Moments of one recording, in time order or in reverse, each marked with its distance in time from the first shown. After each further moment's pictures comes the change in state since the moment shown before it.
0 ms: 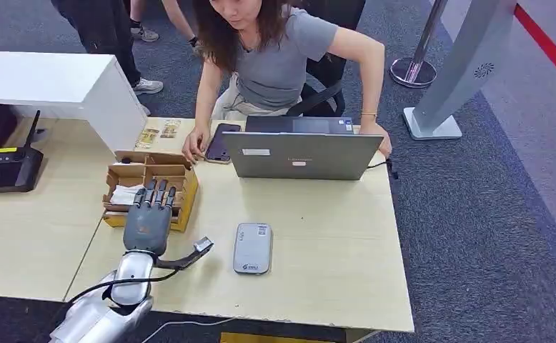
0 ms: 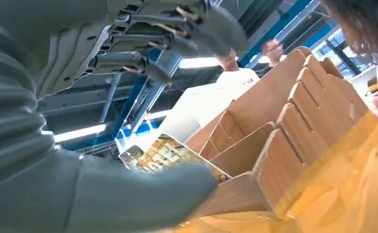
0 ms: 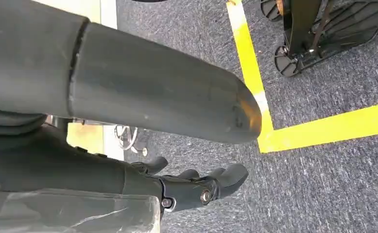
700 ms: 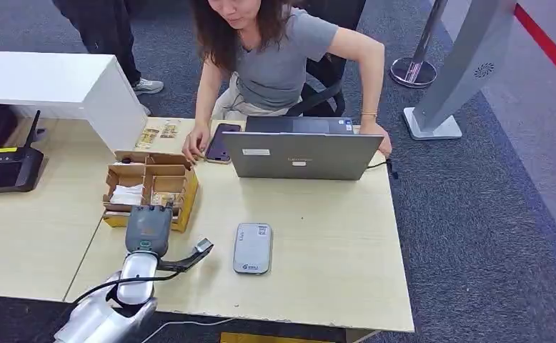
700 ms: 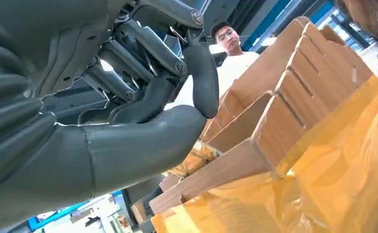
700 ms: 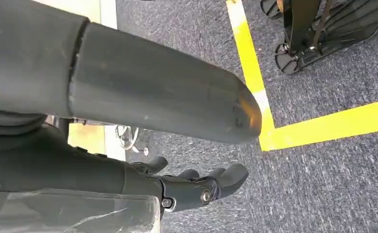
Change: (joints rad) left arm 0.008 -0.014 -0.003 -0.021 0.000 -0.113 0.051; right arm 0.000 0.000 0.000 0.000 -0.001 -0.011 0.006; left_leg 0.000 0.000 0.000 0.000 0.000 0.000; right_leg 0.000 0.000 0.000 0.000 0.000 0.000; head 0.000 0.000
